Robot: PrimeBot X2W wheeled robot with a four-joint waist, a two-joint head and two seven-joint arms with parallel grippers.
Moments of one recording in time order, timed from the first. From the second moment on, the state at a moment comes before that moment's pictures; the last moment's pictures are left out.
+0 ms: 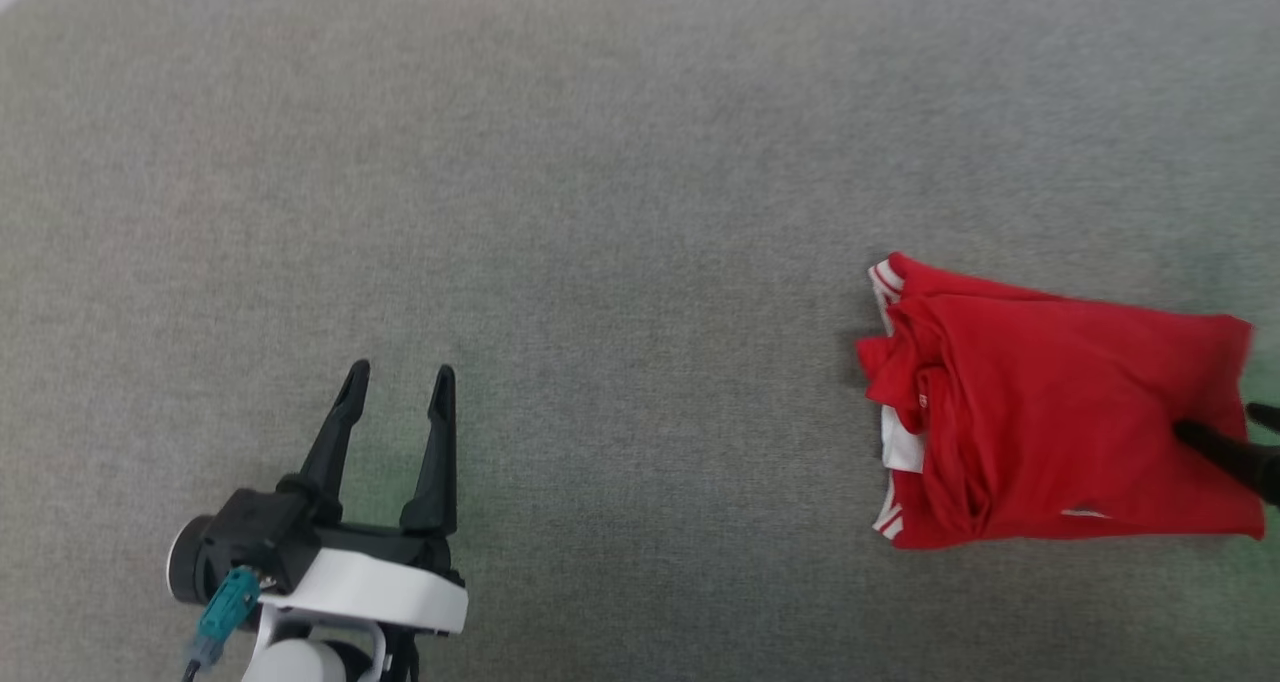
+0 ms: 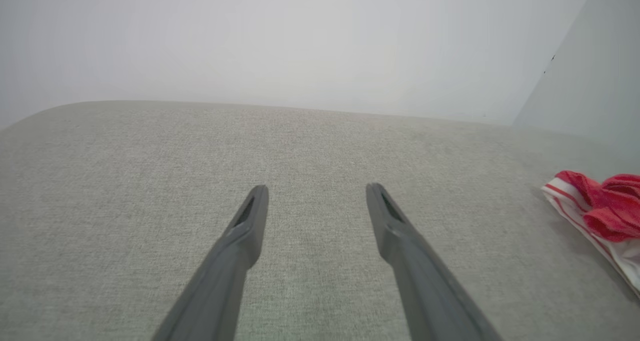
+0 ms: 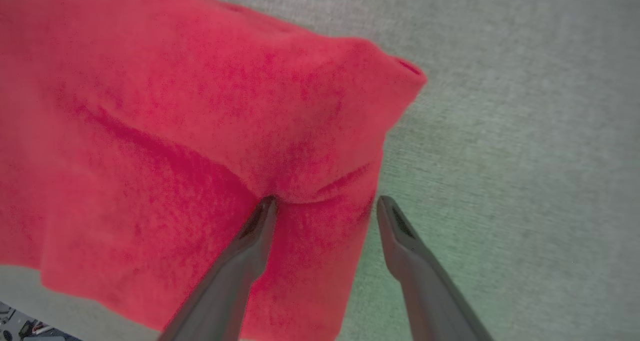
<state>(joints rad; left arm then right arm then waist) -0.06 0.07 -0.08 0.06 -0.19 -0.13 -0.26 -0.27 -0.76 0.12 0.13 0.83 0.13 0.80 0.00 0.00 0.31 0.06</state>
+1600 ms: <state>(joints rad) -0.64 0.25 -0.40 0.05 -0.22 -0.13 -0.26 -0.81 -0.81 -0.13 0.95 0.49 0.13 0.15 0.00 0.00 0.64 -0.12</state>
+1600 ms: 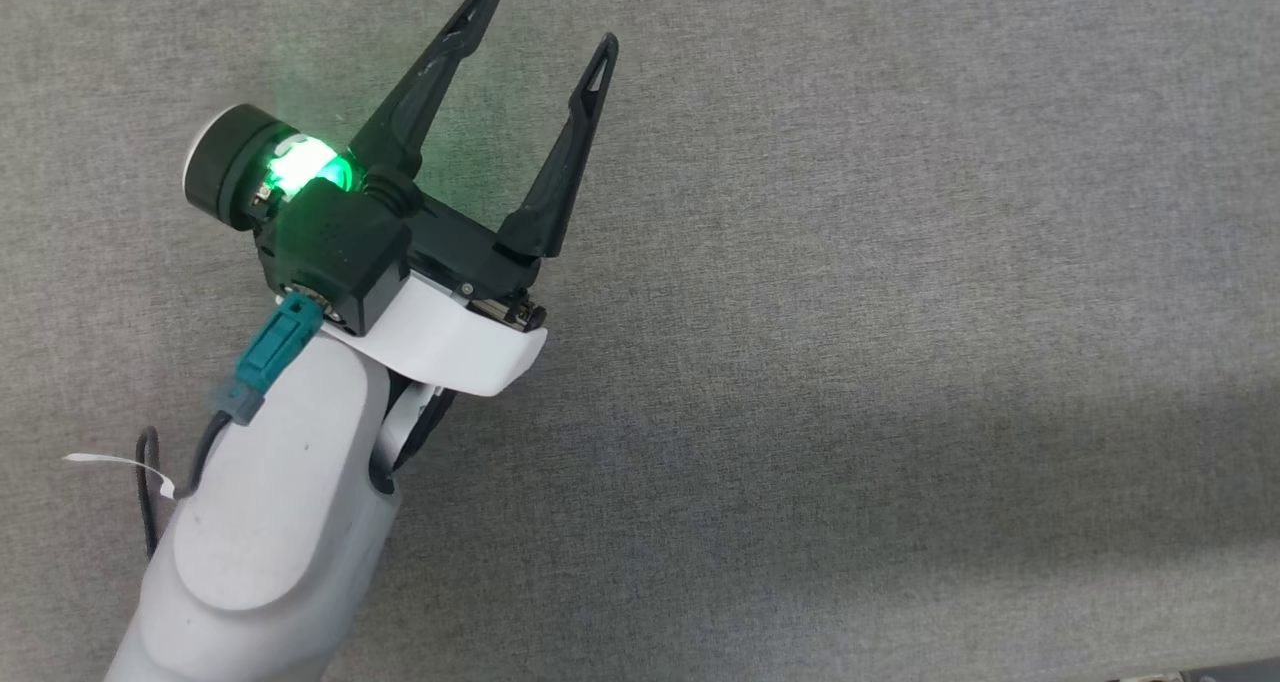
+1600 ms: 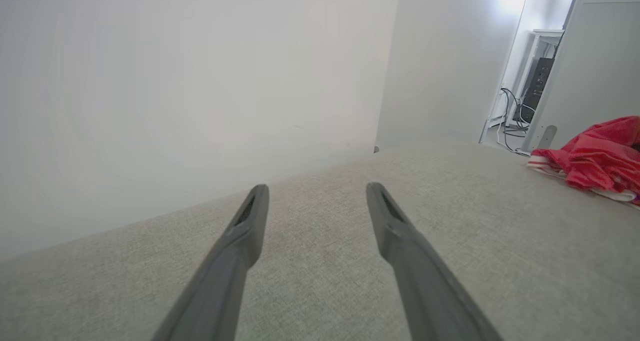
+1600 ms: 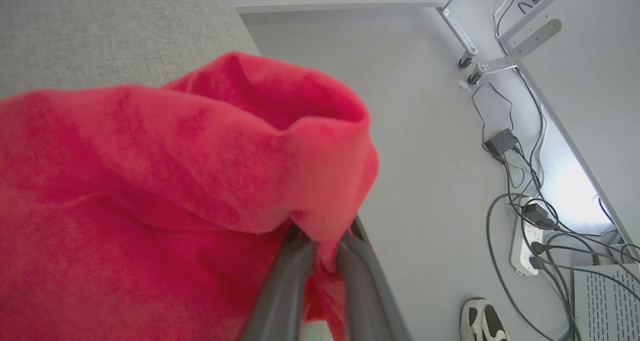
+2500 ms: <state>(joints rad) -0.23 0.16 -0.20 0.11 -0.23 -0.13 -0.26 -0.69 -0.63 0.20 0.90 0.46 0.13 -0.15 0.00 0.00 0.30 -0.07</state>
